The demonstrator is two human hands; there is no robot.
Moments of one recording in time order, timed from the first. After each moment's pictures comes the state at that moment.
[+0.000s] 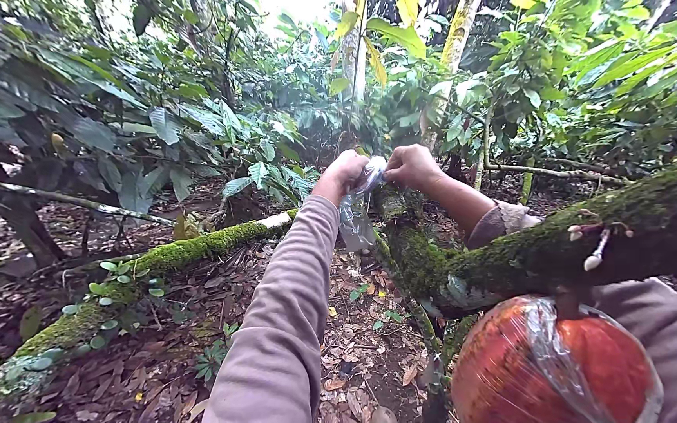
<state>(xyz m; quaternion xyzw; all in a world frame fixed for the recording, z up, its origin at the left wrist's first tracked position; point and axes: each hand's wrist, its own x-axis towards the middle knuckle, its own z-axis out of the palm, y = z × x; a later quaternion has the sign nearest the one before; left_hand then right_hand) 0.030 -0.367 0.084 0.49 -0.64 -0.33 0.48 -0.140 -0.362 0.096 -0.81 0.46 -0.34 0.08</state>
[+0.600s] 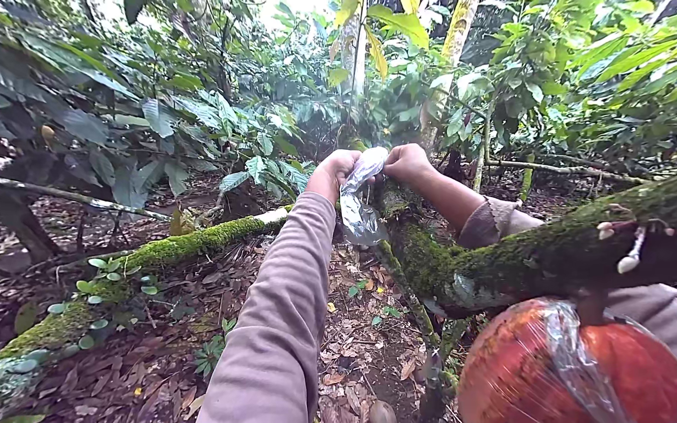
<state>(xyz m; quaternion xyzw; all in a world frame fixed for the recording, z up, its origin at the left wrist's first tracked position) 0.034 -0.360 0.084 0.44 -0.51 -0.53 0.52 -0.126 -0.377 0.088 -0.77 0.52 -0.36 0.11</state>
